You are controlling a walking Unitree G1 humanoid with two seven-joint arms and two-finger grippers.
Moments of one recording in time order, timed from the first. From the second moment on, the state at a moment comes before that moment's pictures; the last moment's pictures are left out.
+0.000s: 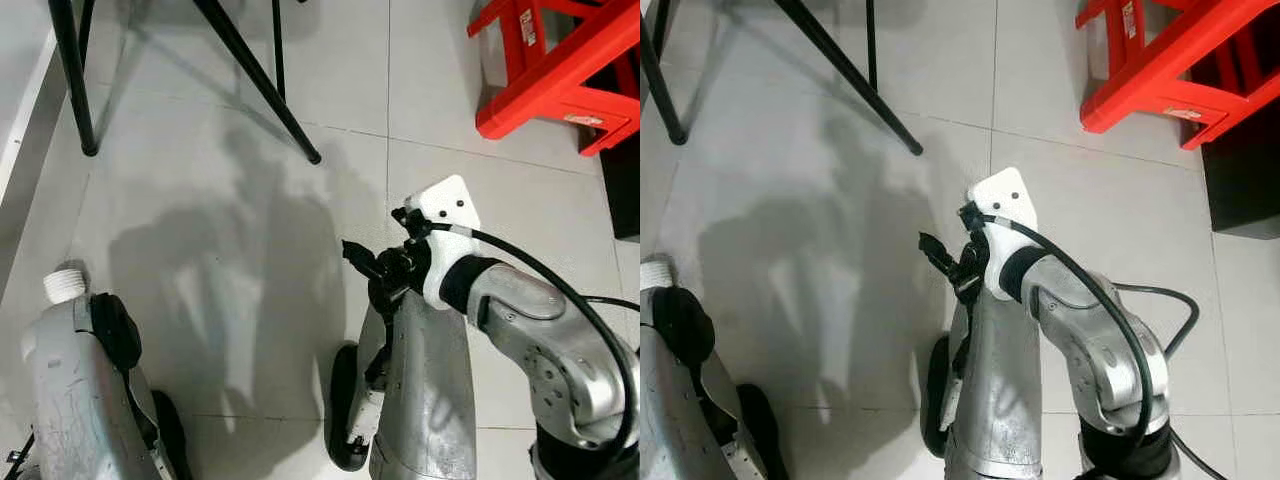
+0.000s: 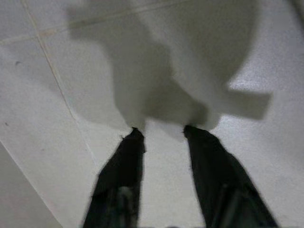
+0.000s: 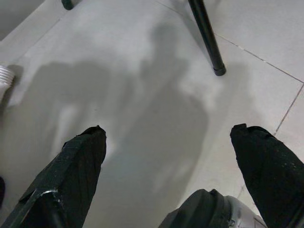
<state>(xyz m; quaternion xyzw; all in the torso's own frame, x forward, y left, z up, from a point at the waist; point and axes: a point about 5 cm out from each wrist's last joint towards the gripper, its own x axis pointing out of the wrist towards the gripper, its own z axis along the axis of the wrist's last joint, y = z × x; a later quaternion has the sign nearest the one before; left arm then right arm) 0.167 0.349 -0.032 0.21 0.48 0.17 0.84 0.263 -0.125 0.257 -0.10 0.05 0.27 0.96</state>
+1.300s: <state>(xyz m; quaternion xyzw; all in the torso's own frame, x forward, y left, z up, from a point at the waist) 0.125 0.341 -0.055 0.02 0.58 0.19 0.79 0.265 -0.112 0.242 -0.05 0.05 0.28 0.96</state>
